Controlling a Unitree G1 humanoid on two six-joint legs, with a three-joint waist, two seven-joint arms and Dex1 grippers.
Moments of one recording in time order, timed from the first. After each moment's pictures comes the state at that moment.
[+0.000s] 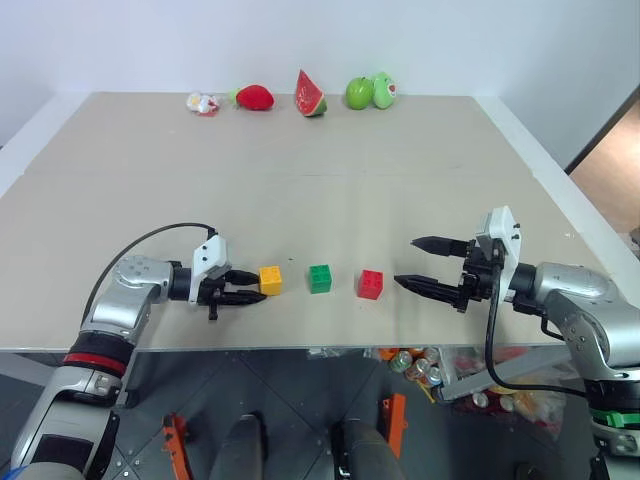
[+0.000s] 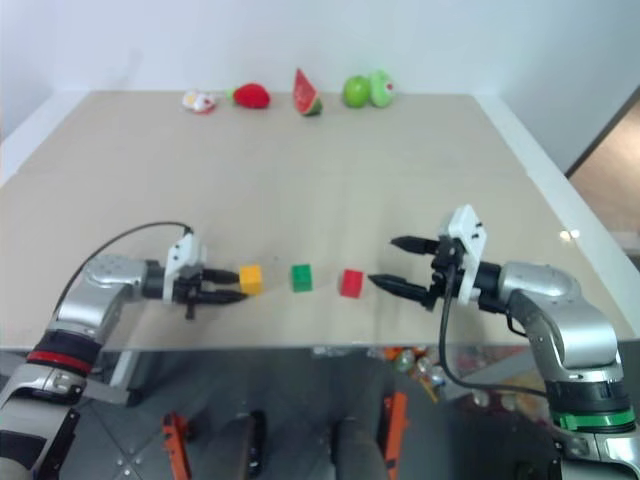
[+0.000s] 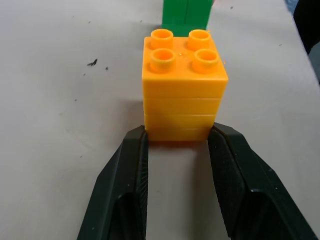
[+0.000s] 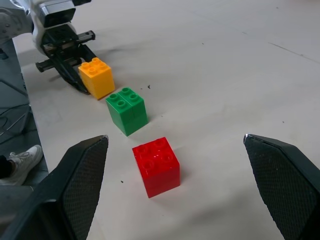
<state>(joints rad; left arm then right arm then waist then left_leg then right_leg) -0.59 0.60 -0.14 0.45 -0.24 0.08 -1.34 -0.33 -0.78 -0.14 -0.17 0.56 0.56 1.03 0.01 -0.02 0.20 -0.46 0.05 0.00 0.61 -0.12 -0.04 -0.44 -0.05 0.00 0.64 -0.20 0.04</state>
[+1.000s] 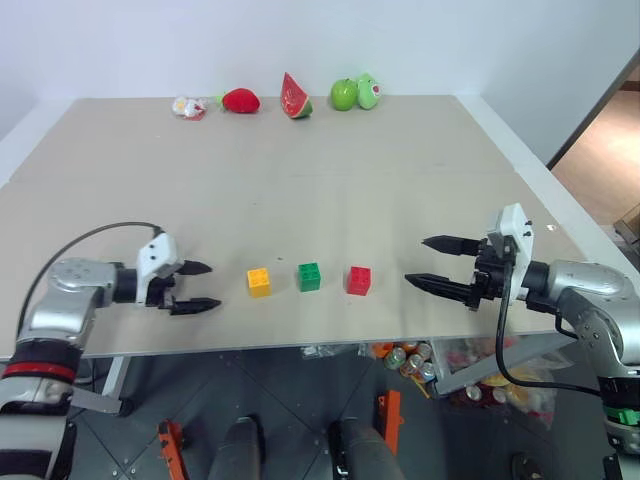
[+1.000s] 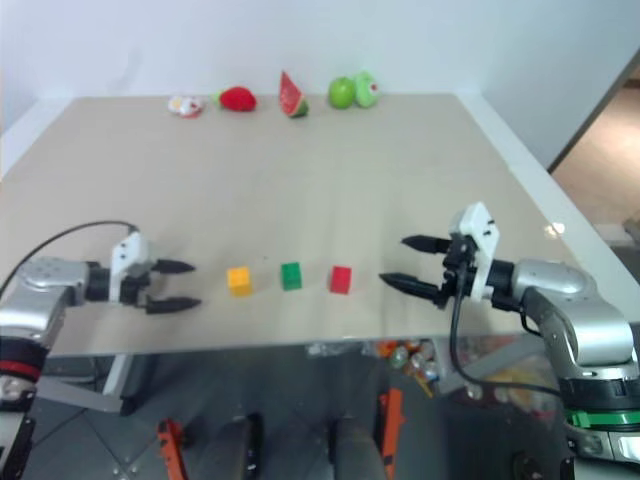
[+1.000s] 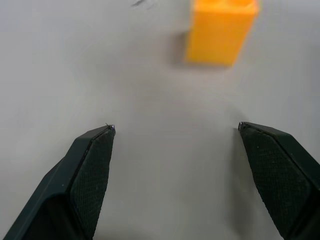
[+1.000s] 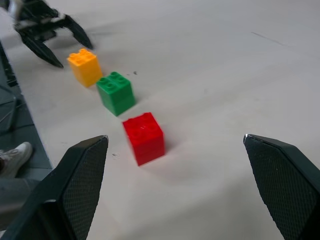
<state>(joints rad) -0.45 0.78 0.03 0.38 -0.28 0.18 -1.29 -0.33 -0.84 -0.16 -0.10 0.55 0.54 1.05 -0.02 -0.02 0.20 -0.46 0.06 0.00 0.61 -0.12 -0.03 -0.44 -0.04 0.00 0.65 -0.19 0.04</state>
